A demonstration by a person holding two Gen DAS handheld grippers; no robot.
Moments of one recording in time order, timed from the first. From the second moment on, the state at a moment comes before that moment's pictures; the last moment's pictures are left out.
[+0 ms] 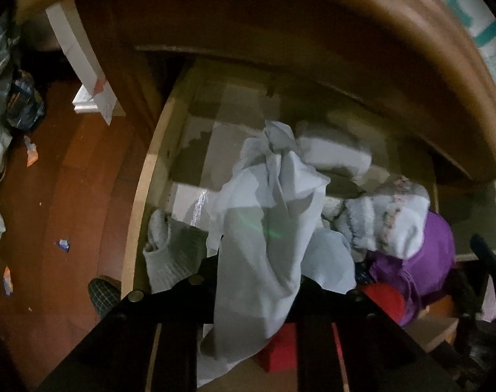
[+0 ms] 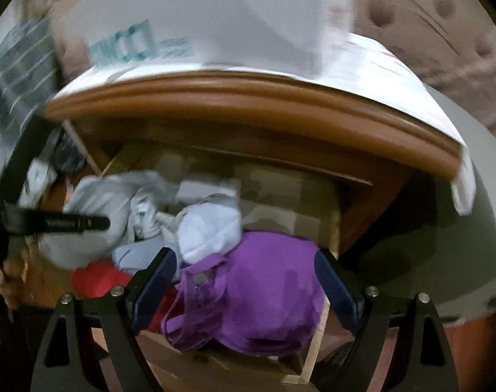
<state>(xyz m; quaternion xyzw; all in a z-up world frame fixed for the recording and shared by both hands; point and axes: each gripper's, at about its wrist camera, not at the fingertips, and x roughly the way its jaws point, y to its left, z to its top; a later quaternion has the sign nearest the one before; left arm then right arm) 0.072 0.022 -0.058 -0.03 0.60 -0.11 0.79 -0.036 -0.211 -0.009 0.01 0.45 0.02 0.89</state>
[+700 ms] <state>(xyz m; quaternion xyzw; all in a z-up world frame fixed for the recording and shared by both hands) 0.061 0.058 -0.016 -0.03 0.56 -0.18 0.81 0.049 -0.148 -0.065 -0.17 0.56 0.08 0.81</state>
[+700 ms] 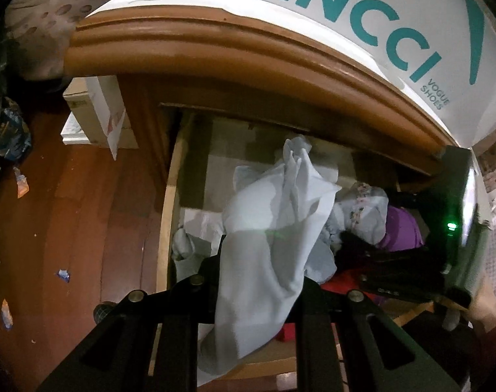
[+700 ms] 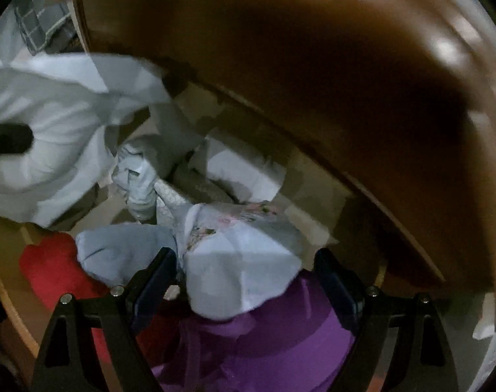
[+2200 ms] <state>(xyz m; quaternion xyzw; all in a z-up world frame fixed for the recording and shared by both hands) 0.050 0.068 0.006 -0.03 0.52 -0.20 0.83 -0.026 -0.170 0.198 -0.06 0.37 0.04 0.93</state>
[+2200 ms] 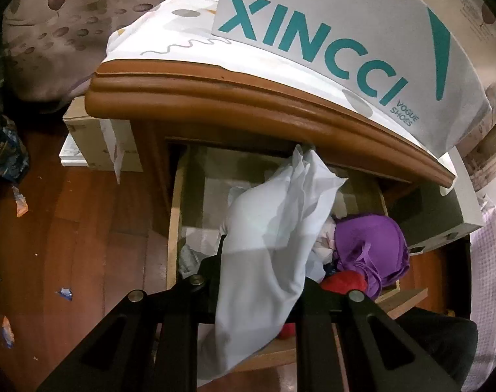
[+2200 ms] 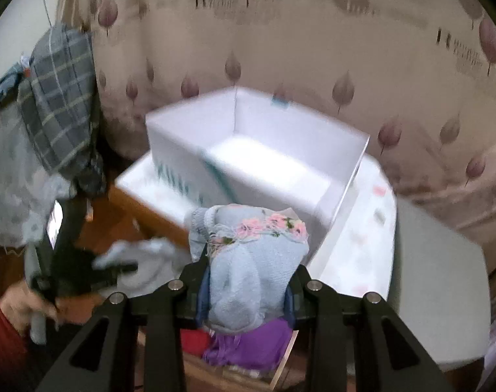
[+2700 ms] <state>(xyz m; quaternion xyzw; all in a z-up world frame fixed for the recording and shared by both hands) 0.045 0.076 0.014 -0.03 0.51 -0.23 0.83 0.103 -0.201 0.207 -0.04 0.38 -0.07 0.92</state>
